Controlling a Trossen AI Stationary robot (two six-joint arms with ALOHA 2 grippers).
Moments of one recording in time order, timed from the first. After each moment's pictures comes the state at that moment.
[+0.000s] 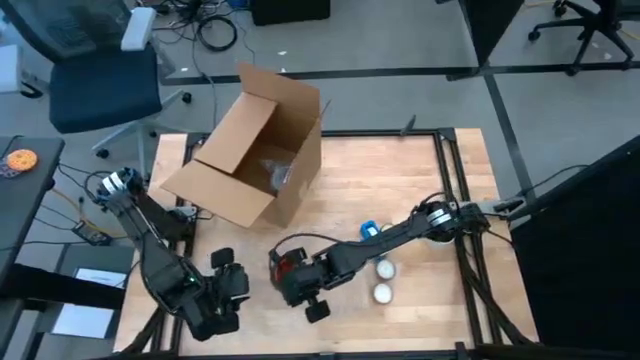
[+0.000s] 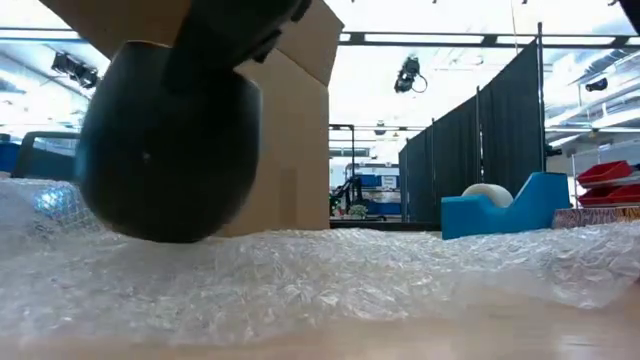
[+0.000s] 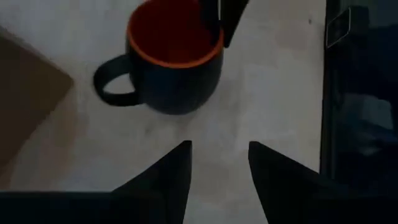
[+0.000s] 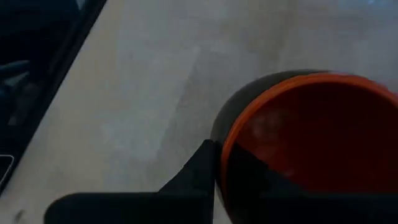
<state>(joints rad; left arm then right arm) -0.91 1.48 1.29 -1.02 -0.48 -1.00 0.38 2.32 2.16 -0.80 0.08 -0.05</state>
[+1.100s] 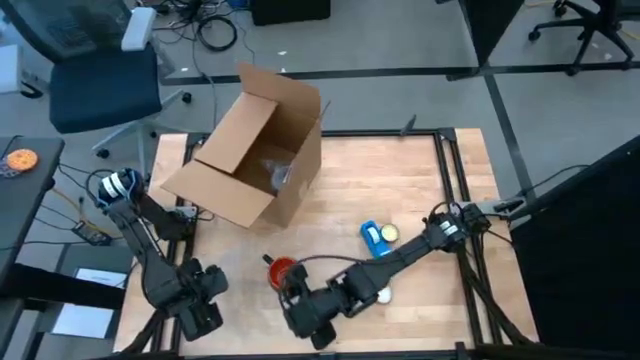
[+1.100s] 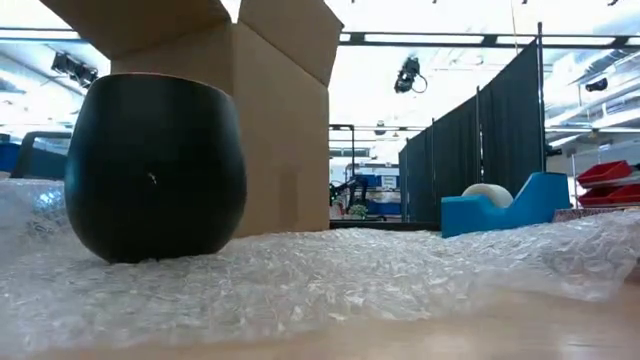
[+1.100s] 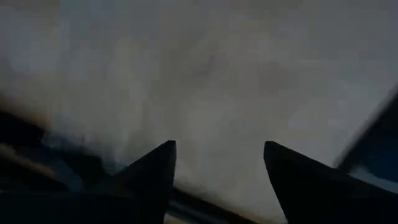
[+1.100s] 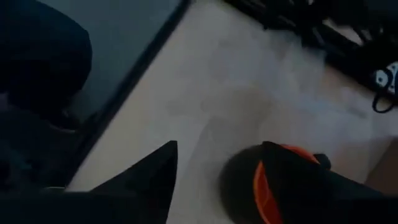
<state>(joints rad) -1.03 1.48 0.99 -1.03 0.02 -1.54 0.54 2.31 2.36 -0.85 0.29 -0.11</state>
